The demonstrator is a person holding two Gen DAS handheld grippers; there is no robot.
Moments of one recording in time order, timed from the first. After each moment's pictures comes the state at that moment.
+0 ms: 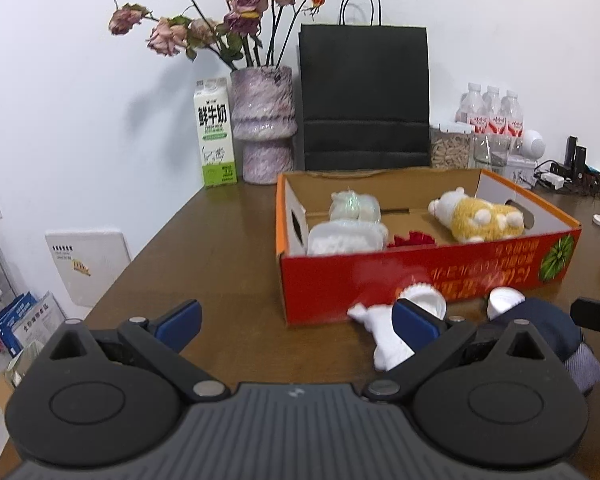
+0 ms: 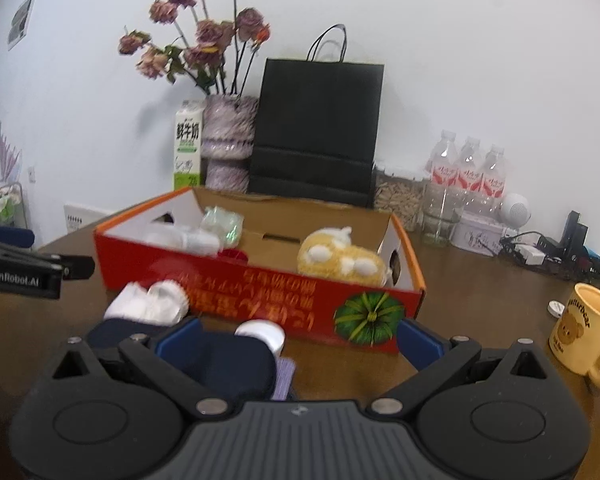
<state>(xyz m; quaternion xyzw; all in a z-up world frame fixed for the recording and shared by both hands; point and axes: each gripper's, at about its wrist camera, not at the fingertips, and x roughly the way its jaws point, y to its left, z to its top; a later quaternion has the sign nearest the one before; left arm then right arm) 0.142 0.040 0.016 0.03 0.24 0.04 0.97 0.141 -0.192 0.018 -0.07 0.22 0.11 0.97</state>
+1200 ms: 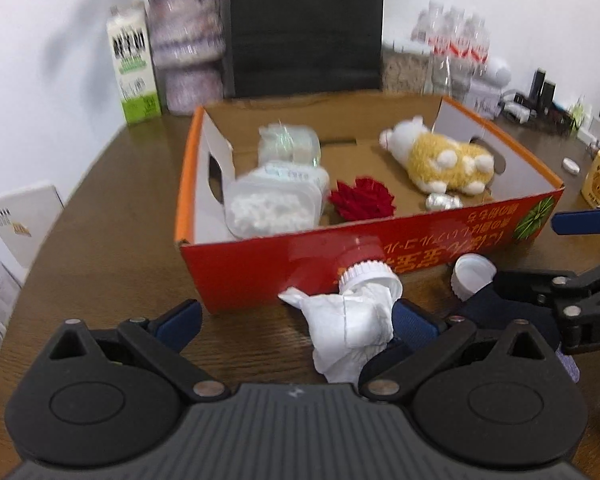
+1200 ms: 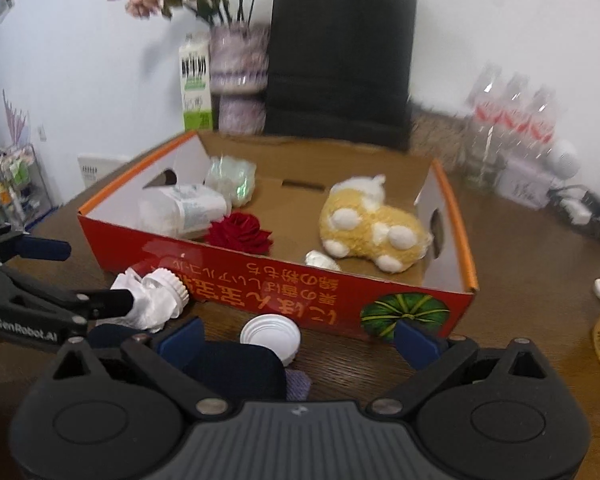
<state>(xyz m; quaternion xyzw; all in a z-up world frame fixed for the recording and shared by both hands) 0.223 0.019 0.015 0.03 0.39 -0.05 0.92 0.233 -0.179 0.030 -0.06 0.37 0.15 0.91</state>
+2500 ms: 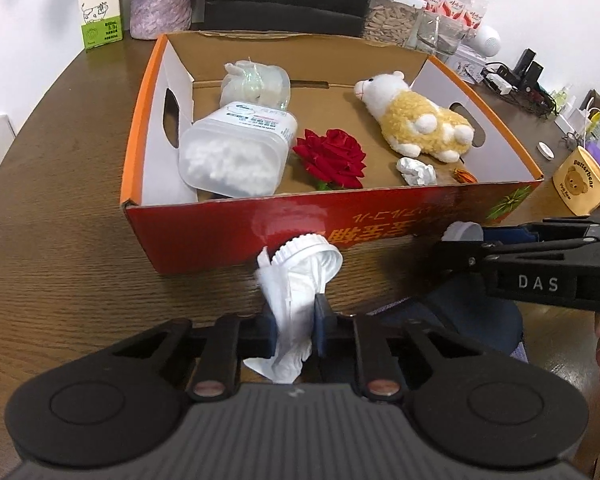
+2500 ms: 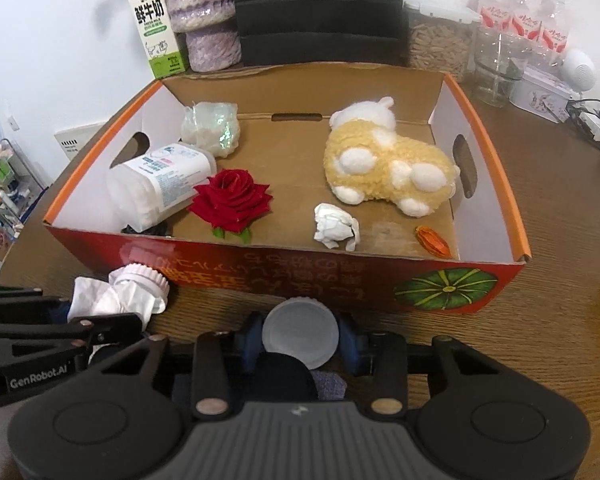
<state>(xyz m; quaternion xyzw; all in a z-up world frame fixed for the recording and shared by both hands) 0.243 0.023 0.013 -0.03 0.48 -0.11 0.87 0.269 -0.170 0.024 0.00 0.48 0.13 0.87</state>
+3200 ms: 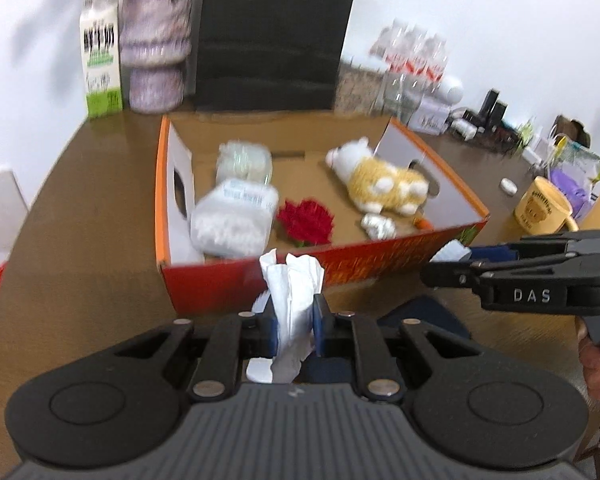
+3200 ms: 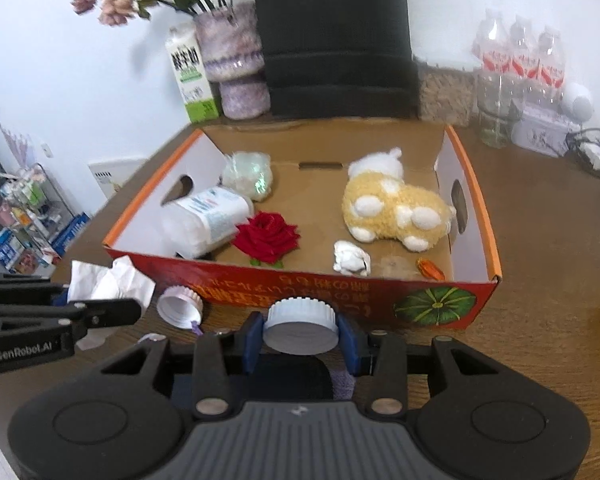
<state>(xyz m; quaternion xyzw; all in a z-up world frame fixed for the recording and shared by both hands) 0.205 0.032 0.067 -0.02 0.39 -0.13 0.91 0.234 -0.183 0.063 0.02 0.41 0.17 0.90</state>
